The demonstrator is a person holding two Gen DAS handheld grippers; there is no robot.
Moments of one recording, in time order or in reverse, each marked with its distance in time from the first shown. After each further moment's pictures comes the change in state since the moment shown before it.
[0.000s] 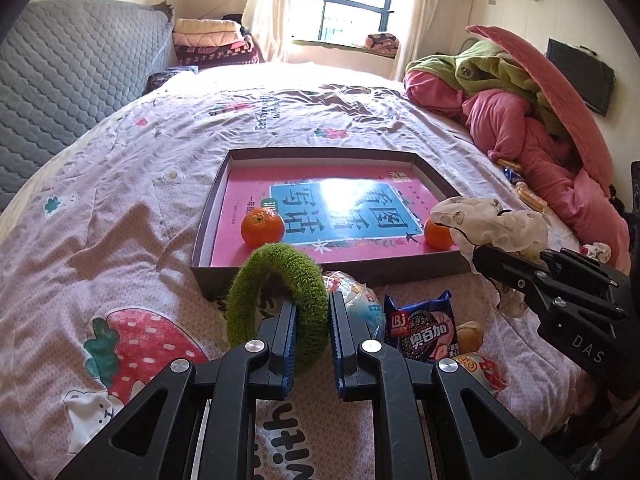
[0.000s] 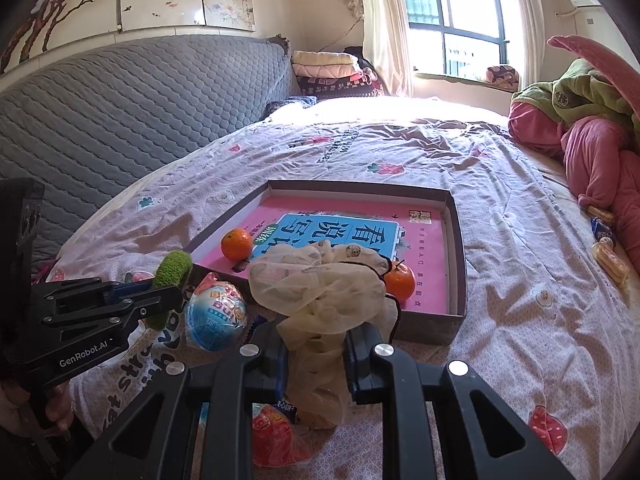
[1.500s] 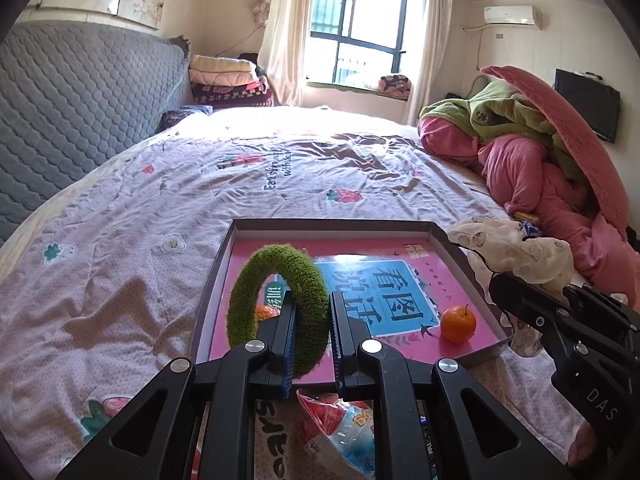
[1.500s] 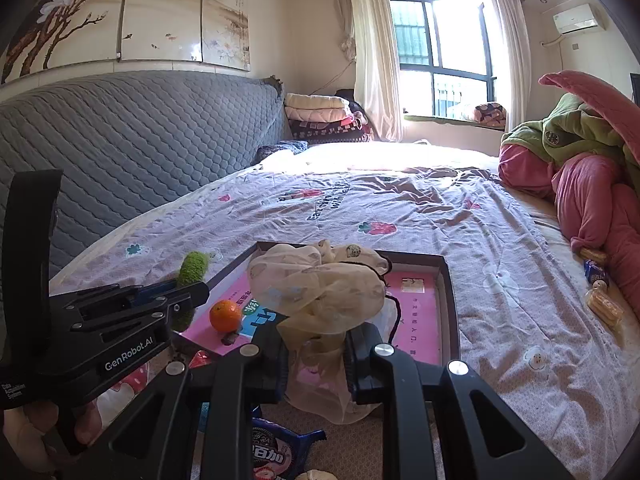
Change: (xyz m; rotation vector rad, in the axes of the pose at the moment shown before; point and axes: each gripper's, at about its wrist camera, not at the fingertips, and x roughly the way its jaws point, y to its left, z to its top) left arm 0.022 -0.004 0.054 -0.024 -0.172 0.043; right arm 0.007 -0.001 0.038 0.002 -0.162 -0.048
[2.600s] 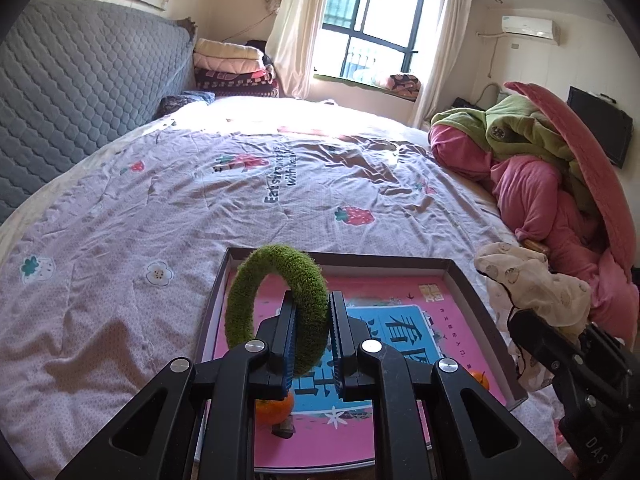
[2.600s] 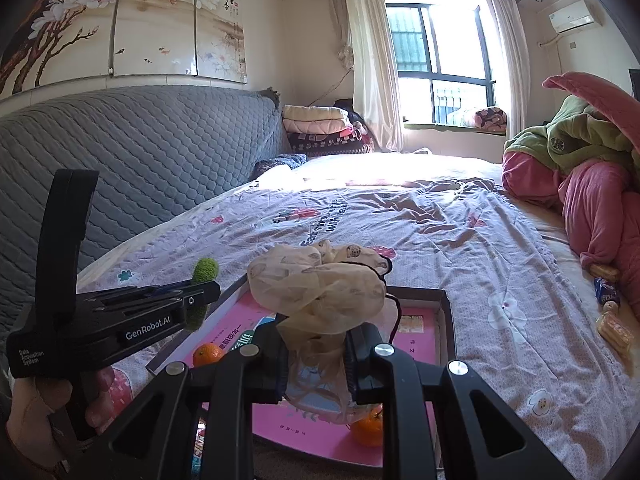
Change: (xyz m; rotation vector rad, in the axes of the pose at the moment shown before) left arm 0.056 0.022 0.056 -0.079 0.049 -0.038; right arm 0.030 -0.015 0.030 0.004 -0.035 0.020
